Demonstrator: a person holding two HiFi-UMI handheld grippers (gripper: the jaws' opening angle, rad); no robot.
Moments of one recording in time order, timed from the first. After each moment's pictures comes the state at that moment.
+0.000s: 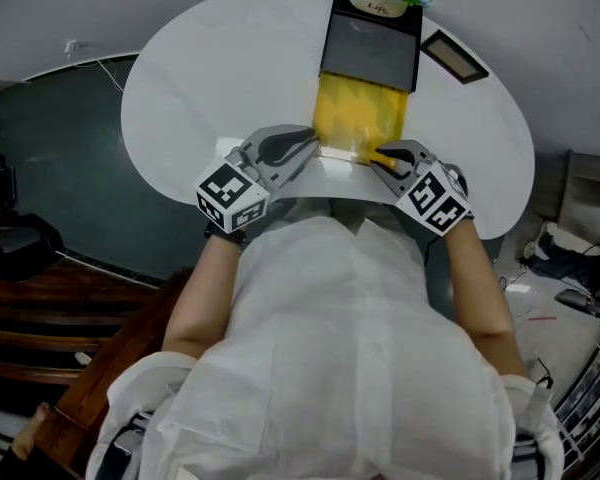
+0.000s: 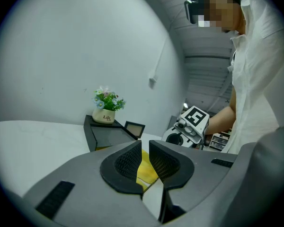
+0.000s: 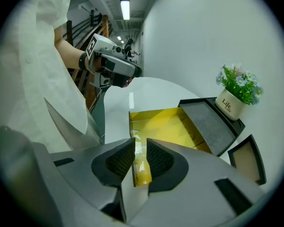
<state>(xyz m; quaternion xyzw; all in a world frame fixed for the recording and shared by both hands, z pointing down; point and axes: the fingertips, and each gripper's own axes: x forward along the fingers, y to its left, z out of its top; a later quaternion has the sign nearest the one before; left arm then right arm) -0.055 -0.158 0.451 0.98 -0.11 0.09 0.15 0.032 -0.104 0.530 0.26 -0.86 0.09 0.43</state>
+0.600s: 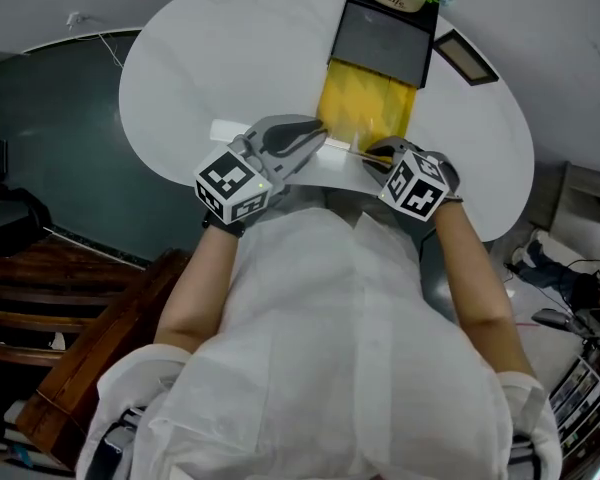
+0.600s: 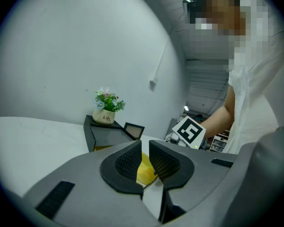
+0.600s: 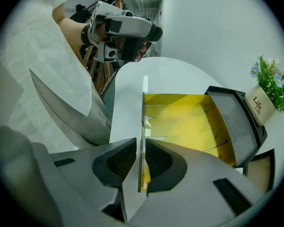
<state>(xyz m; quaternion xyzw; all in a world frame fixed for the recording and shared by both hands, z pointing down) -0.057 -0.150 0.448 0.98 -0.12 0.07 0.16 0.013 -0.089 0.579 0.15 -0.83 0.08 0.53</state>
